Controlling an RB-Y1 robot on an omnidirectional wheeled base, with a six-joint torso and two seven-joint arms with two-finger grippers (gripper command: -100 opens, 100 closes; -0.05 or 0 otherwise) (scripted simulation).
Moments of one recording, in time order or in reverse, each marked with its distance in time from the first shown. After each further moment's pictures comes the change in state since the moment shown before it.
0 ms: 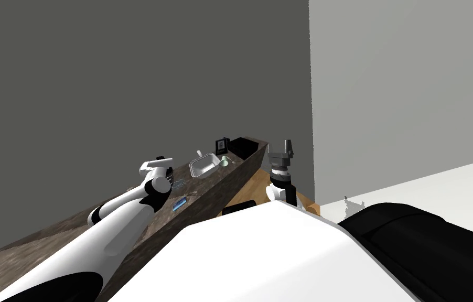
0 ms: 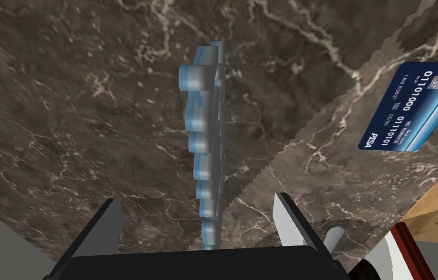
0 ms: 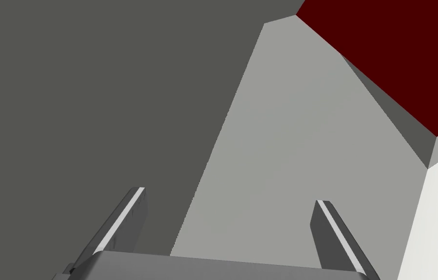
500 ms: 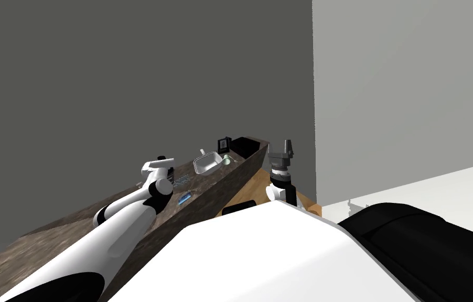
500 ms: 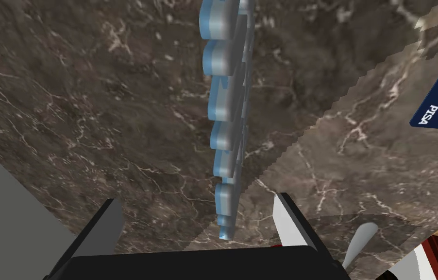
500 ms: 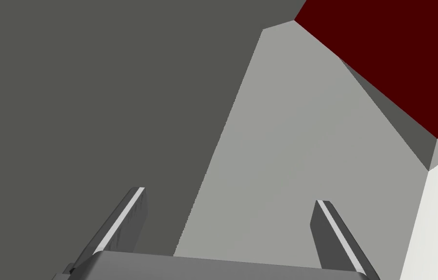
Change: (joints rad) left arm 0.033 -0.022 -0.030 -0.062 0.019 -0.090 0.011; right arm 0.000 0.000 0.000 0.000 0.000 0.000 0.000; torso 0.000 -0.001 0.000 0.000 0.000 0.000
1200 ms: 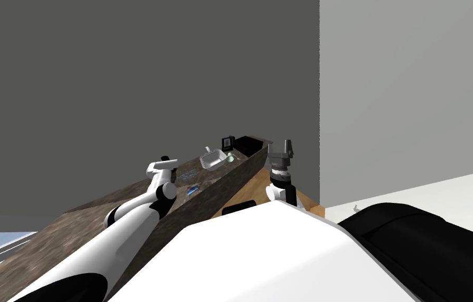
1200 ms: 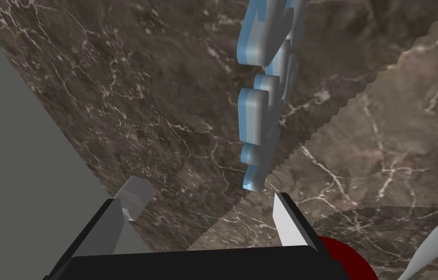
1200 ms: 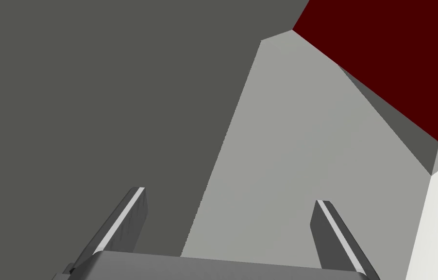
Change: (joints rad) left arm 0.070 -0.050 -0.056 -0.121 0.037 -0.177 0.017; right arm 0.000 0.000 0.000 0.000 0.000 0.000 0.000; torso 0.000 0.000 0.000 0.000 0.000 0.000
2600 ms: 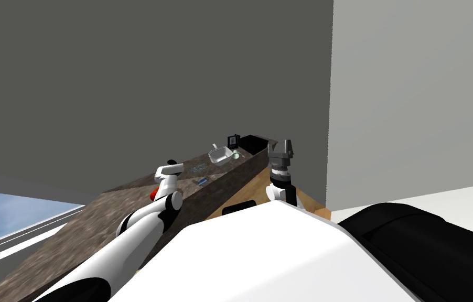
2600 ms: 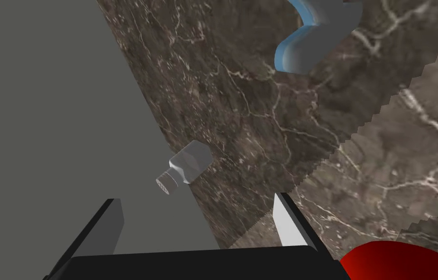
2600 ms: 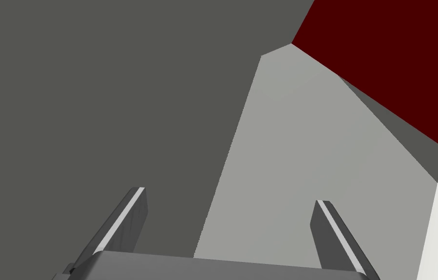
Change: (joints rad) left arm 0.159 -0.092 -0.083 -0.217 0.076 -0.336 -0.001; right arm 0.000 0.000 0.000 0.000 0.000 0.000 0.000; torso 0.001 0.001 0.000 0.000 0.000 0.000
